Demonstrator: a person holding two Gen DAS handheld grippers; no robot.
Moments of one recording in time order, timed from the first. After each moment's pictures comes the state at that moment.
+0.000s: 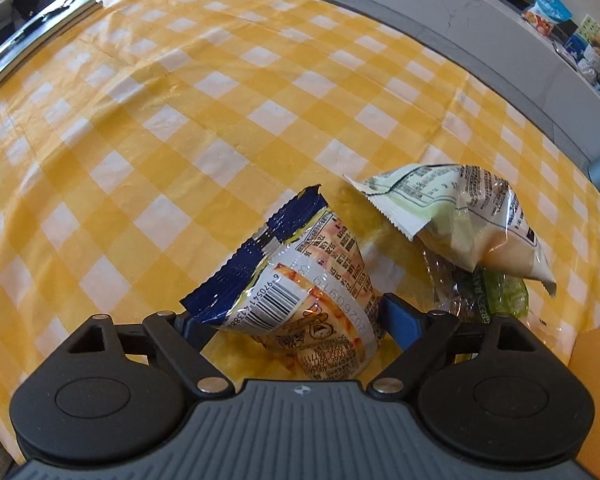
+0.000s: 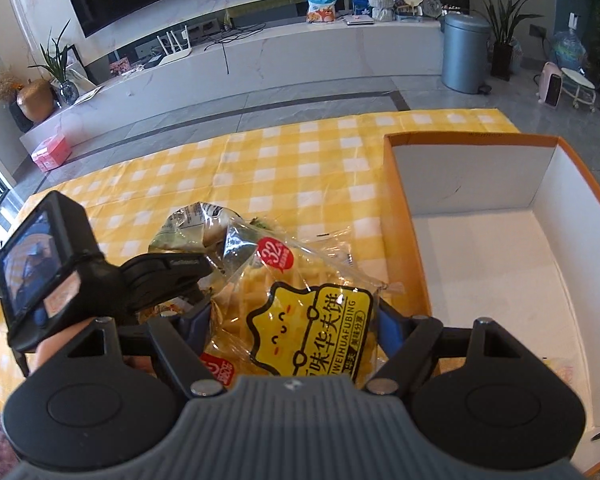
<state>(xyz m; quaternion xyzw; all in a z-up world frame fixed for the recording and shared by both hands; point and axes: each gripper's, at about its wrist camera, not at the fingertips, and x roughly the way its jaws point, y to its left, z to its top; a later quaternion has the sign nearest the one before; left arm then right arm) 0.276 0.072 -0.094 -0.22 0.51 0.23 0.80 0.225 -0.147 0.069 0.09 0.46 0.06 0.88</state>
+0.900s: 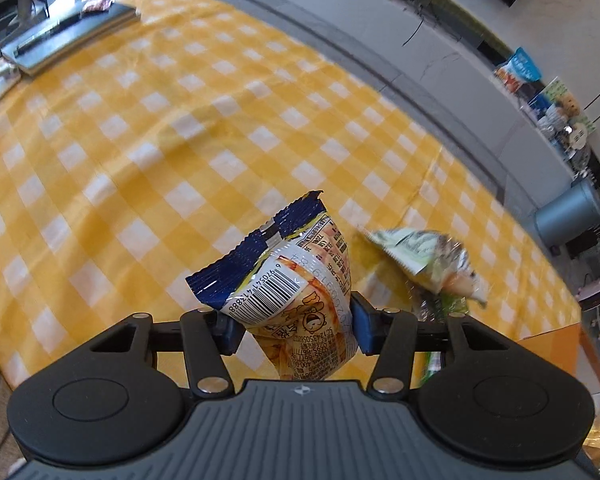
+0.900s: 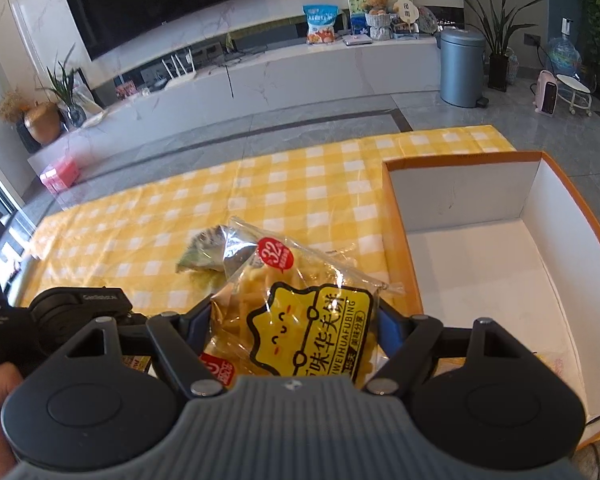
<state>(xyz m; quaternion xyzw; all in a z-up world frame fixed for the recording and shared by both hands) 0.205 0.123 -0.013 -0.30 0.45 0.18 0.82 0.202 -0.144 0.104 0.11 0.43 0.06 0.90</state>
